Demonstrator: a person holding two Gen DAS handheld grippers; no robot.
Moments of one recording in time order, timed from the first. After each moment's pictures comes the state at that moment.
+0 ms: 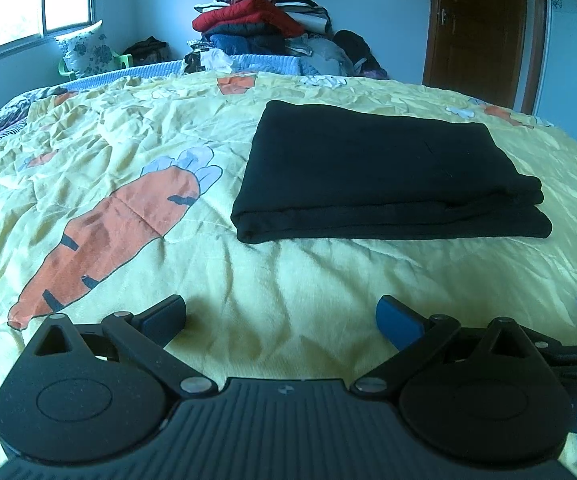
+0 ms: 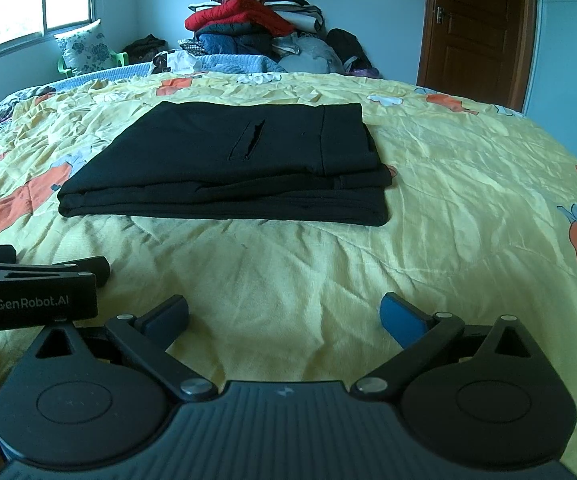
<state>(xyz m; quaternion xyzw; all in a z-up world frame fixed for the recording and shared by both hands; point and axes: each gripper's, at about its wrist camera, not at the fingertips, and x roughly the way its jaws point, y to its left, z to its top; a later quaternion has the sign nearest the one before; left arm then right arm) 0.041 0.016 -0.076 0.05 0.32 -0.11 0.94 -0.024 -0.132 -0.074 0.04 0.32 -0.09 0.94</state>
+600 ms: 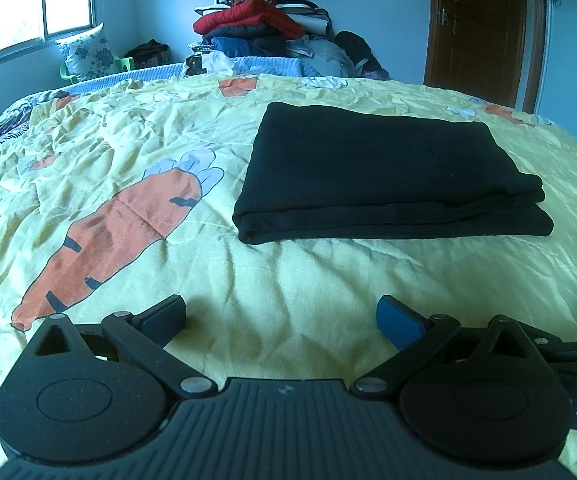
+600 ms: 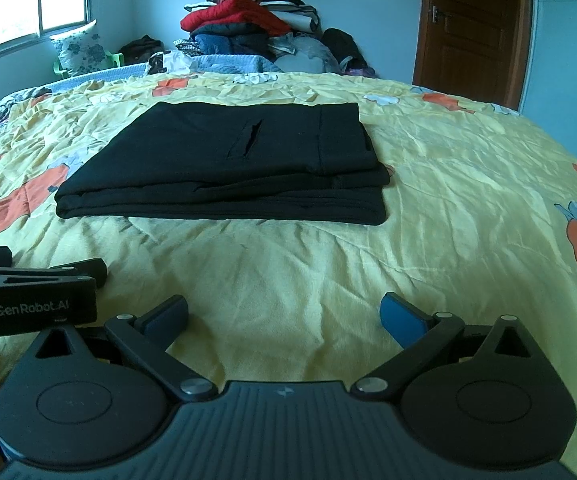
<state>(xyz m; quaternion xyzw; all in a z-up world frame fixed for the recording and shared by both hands) 0.040 0.016 -0.075 0.05 0.32 -0.11 0.94 -0.023 -0.130 -0.075 0.04 0.32 -0.09 0.94</state>
